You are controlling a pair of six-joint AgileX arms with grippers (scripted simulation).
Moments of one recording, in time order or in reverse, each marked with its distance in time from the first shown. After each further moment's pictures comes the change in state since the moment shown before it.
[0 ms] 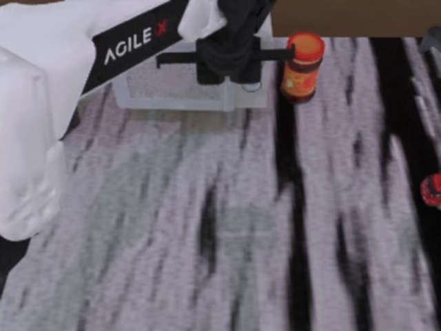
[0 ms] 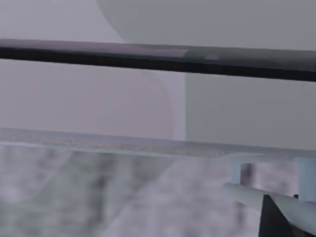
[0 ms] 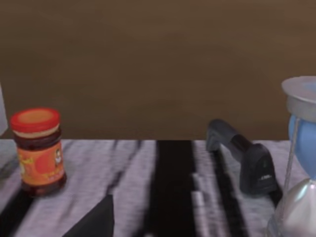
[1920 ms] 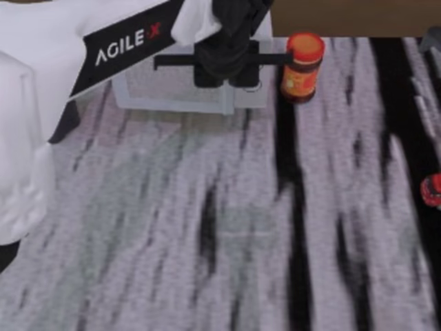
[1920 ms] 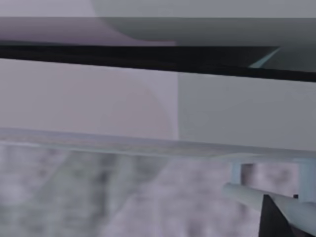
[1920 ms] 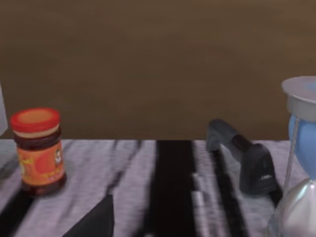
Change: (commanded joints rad) left arm -0.007 -0.039 -0.067 0.041 0.023 0.030; right arm 0.000 0.000 0.000 0.000 0.000 0.000
